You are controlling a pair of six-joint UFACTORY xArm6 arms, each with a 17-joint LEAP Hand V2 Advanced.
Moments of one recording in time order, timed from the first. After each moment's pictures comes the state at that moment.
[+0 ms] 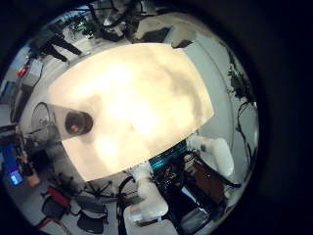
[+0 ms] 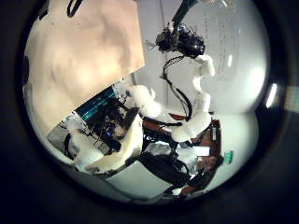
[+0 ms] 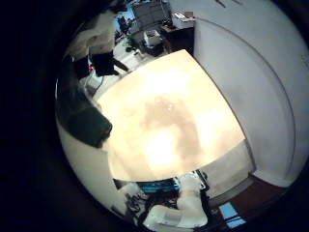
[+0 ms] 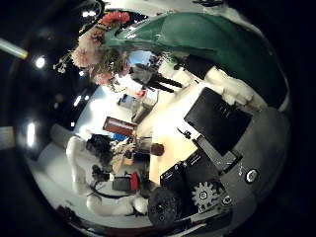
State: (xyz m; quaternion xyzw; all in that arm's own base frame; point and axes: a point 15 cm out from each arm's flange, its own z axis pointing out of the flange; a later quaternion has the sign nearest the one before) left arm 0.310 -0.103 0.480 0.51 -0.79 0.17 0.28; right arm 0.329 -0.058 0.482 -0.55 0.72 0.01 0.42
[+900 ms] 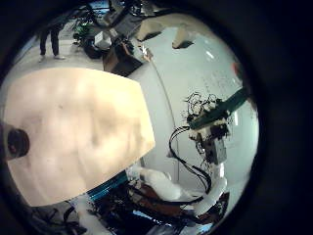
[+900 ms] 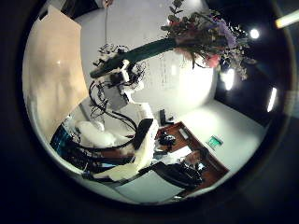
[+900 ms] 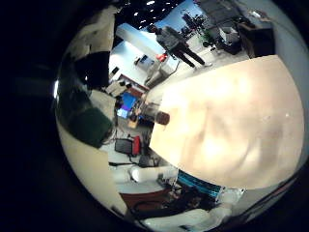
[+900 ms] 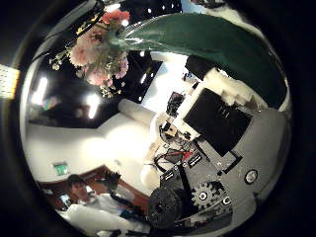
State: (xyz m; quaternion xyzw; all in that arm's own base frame) left arm 0.351 -0.152 0.531 0.44 -0.65 0.44 0.43; right arm 0.320 0.071 0.514 -0.63 0.45 0.25 0.58
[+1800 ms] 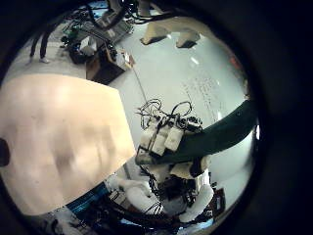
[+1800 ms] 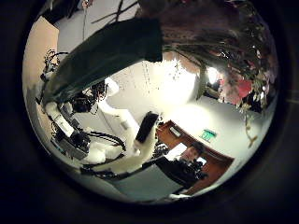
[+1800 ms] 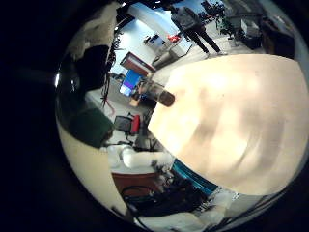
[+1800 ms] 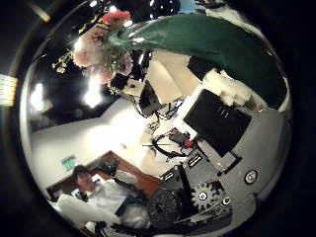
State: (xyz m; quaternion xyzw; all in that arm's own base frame) left arm 0.331 -0.196 0.557 0.39 -0.63 0.47 0.47; right arm 0.315 0.130 0.471 -0.68 0.42 0.29 0.52
